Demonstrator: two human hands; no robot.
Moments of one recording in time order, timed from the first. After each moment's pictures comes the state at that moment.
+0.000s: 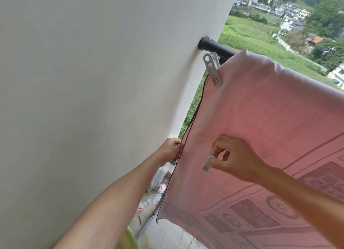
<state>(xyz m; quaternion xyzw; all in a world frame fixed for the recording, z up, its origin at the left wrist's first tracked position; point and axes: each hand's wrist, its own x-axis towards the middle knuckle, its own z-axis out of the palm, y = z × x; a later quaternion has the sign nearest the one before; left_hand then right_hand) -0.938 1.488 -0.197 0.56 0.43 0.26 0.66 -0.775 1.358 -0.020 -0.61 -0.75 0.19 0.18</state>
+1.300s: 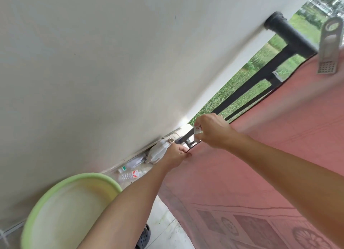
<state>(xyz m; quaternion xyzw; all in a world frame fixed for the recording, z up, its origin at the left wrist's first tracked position) -0.940 1.457 -0.330 0.45 0.49 0.36 0.66 -0.871 1.482 -0.101 -0.55 -0.82 0.05 -0.16</state>
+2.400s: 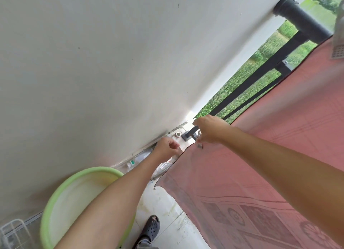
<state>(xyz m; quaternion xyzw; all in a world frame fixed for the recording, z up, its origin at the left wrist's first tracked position) -0.993 1.441 -0.327 0.48 0.58 0.30 0.59 -0.868 1.491 -0.145 -0.55 -0.79 0.07 -0.28</state>
